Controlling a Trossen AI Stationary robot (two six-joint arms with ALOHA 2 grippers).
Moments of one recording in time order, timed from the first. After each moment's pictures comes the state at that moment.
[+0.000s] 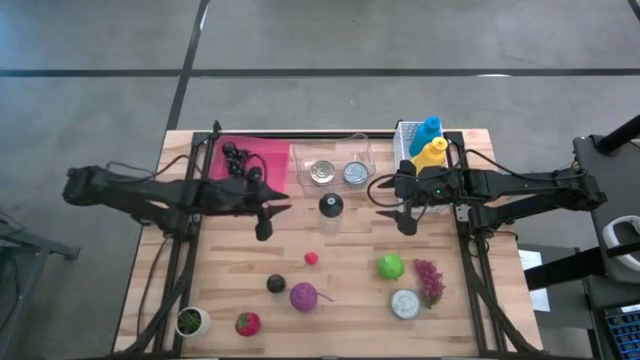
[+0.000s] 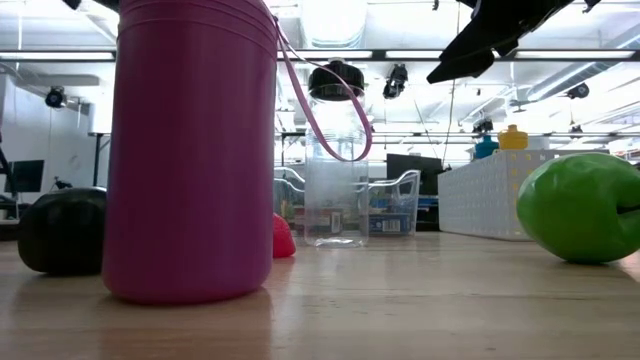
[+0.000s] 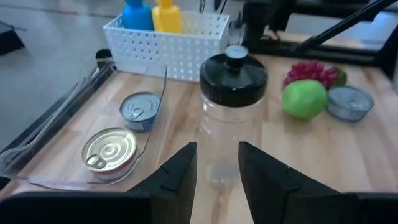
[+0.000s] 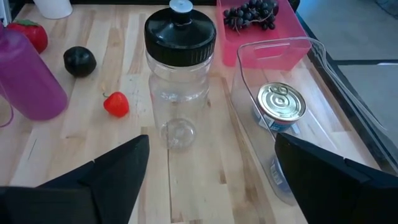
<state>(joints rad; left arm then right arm) -0.08 1.03 0.73 -0.16 -0.27 -0.13 -0.02 0.97 0.79 -0.40 0.11 0.02</state>
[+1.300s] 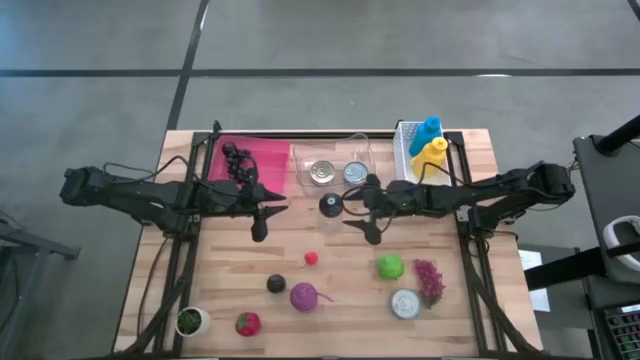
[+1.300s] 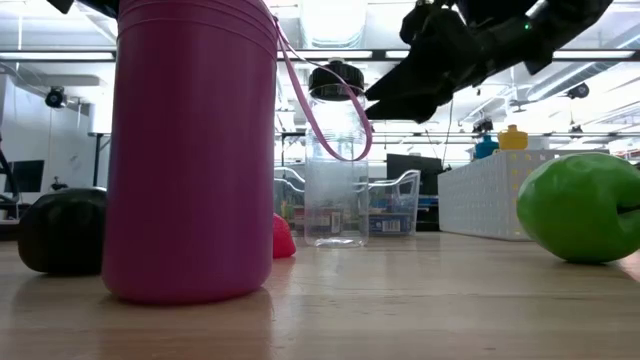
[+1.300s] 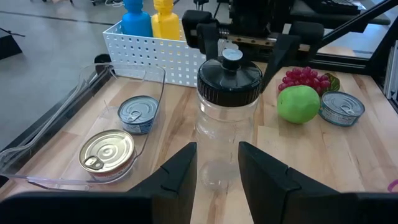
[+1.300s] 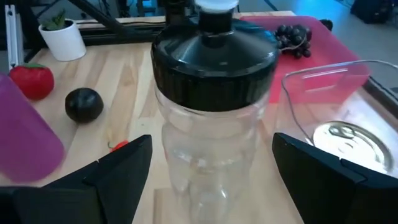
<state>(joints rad) -0.09 0.98 0.69 -0.13 -0.27 -0.13 -0.02 1.35 0.65 0.31 0.04 0.08</state>
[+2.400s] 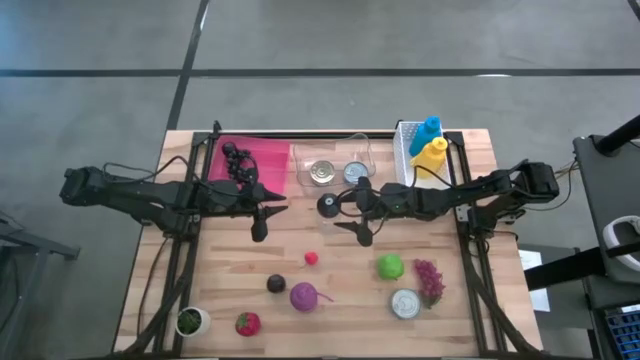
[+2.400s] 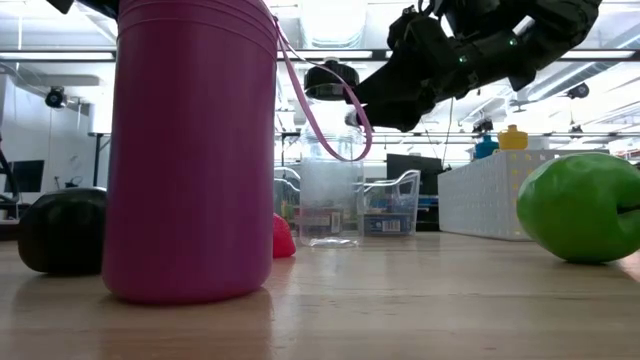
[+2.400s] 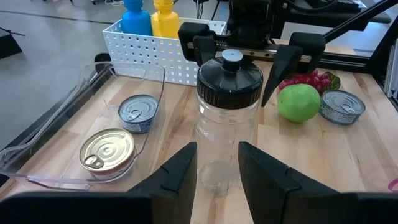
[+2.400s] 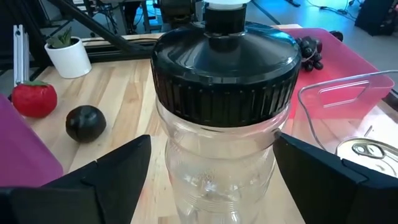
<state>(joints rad) -0.09 0.98 0.69 -0.13 -0.27 -0.13 -0.02 1.48 0.65 0.51 0.03 0.09</state>
